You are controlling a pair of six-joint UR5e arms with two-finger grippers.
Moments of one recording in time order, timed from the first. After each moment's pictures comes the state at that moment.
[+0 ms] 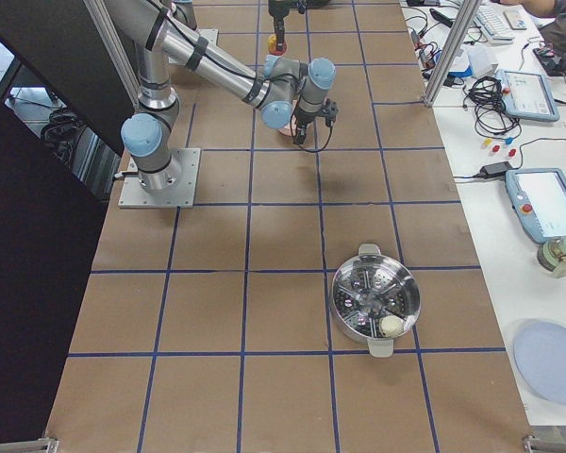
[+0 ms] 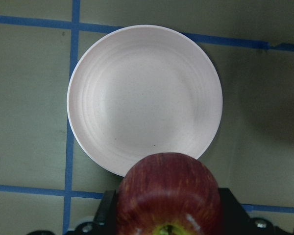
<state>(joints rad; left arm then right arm) -1.84 -1.59 -1.91 -1.23 1.54 -0.39 1.43 -1.38 1.91 -1.93 -1.45 -0.07</state>
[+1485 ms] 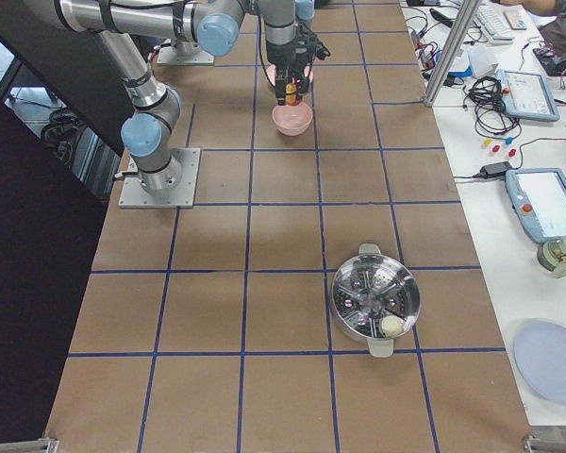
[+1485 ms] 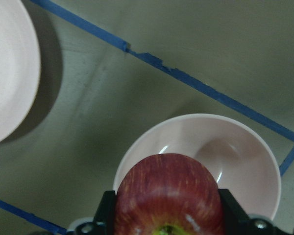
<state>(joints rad) -2.16 -2.07 -1.51 -1.15 1.53 -1.08 1.42 -1.79 1.83 -1.66 -1.58 -0.09</state>
